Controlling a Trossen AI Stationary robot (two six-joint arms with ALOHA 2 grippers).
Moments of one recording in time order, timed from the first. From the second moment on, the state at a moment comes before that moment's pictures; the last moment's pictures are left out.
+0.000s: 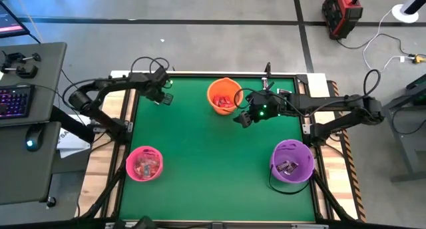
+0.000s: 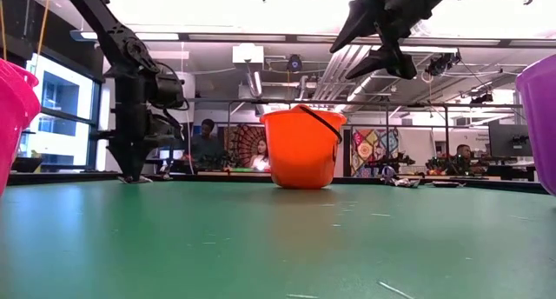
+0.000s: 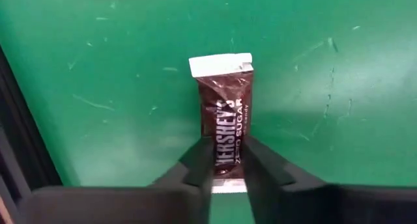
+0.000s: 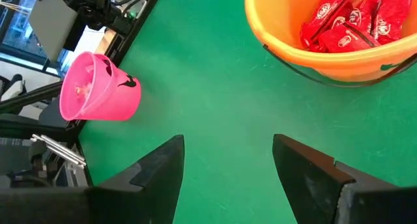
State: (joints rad) left arm 0.88 1.54 0.76 -0.62 -0.18 -0.32; right arm -0.12 1.27 0.98 -0.40 -0.04 0.86
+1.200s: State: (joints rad) left arm -0.03 1.67 1.27 0.02 0.04 -0.30; right arm -0.15 0.97 0.98 -0.05 0.11 0.54
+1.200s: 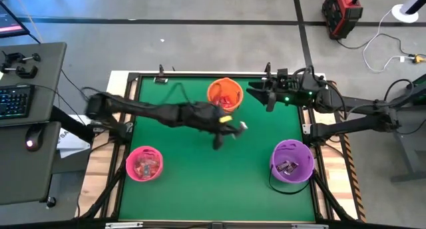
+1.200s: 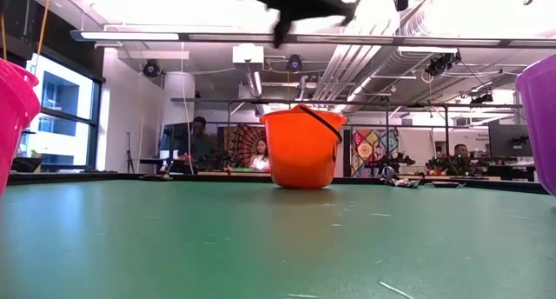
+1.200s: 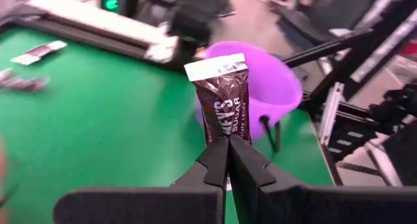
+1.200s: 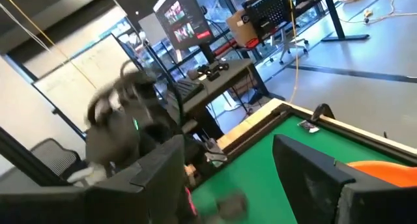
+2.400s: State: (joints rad) left arm -0.03 2.32 2.00 -0.15 0.15 -0.12; right arm -0.15 0.97 0.98 -0.02 0.29 0.67
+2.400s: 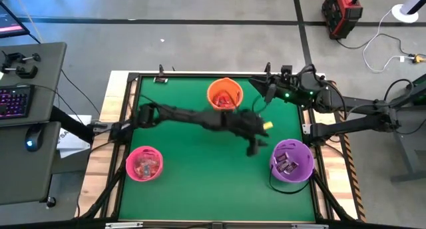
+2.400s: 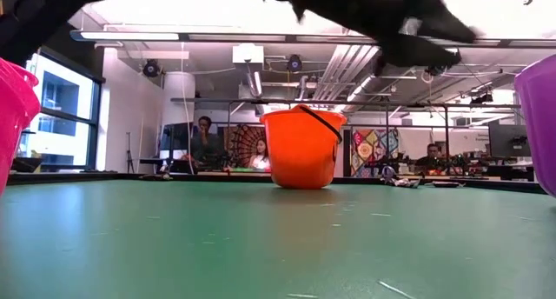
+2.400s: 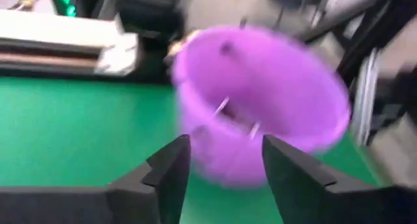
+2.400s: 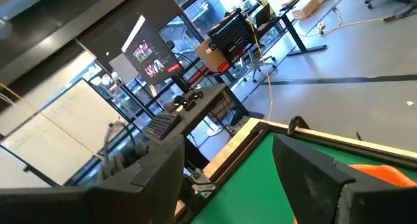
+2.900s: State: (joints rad) left arm 0.13 1.65 1.12 -0.11 0.18 -0.17; right arm -0.29 0.97 0.98 -0.27 0.39 0.82
